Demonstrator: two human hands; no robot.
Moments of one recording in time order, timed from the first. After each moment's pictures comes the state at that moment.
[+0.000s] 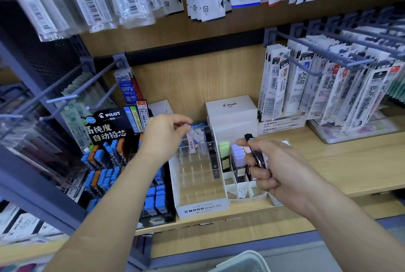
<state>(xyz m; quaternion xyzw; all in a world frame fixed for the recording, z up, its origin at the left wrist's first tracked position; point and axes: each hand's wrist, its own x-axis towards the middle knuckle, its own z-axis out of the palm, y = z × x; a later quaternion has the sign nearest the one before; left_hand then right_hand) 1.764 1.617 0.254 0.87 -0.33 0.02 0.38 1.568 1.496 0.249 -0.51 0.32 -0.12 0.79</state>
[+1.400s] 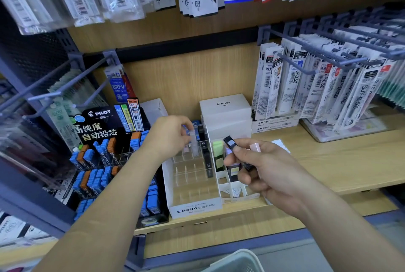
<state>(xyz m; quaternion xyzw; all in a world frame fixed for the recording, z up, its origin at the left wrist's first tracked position) 1.772 1.599 0.244 0.89 -0.40 -0.02 0.20 1.567 1.499 0.248 -0.55 0.28 -0.10 0.78</state>
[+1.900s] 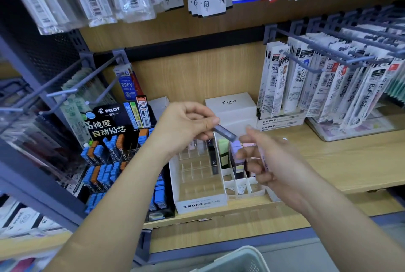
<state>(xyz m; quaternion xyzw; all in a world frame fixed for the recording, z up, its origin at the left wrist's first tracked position) 1.719 1.608 0.289 0.74 -0.32 -0.22 0.54 1.572 1.501 0.252 -0.55 0.34 -0.14 0.75</state>
